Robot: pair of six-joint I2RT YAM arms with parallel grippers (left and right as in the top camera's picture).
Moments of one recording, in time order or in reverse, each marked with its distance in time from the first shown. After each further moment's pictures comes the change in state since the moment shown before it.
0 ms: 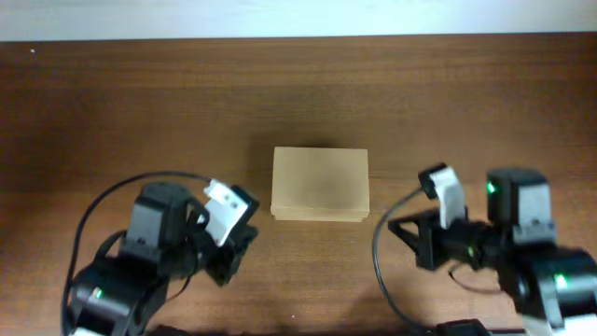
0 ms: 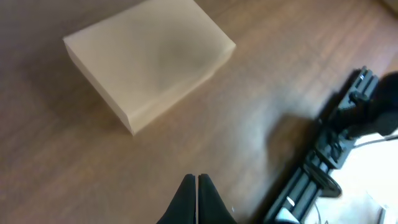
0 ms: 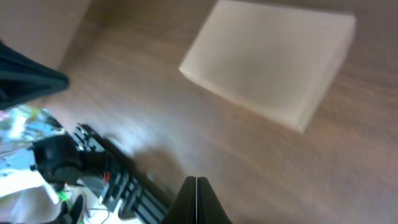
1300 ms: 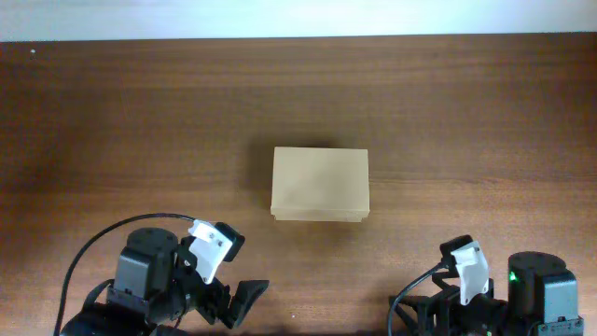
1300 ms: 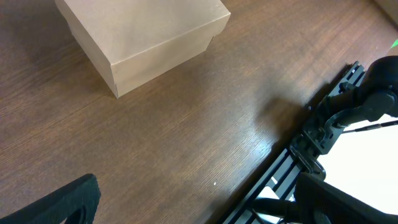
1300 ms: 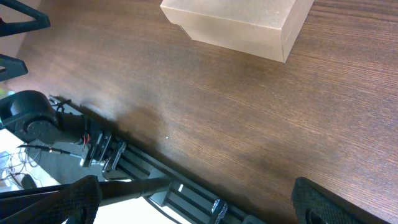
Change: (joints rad) left arm 0.000 -0.213 -0.145 -0.063 0.000 -0.098; right arm 0.000 -0.320 -0.070 -0.264 0.102 -0.005
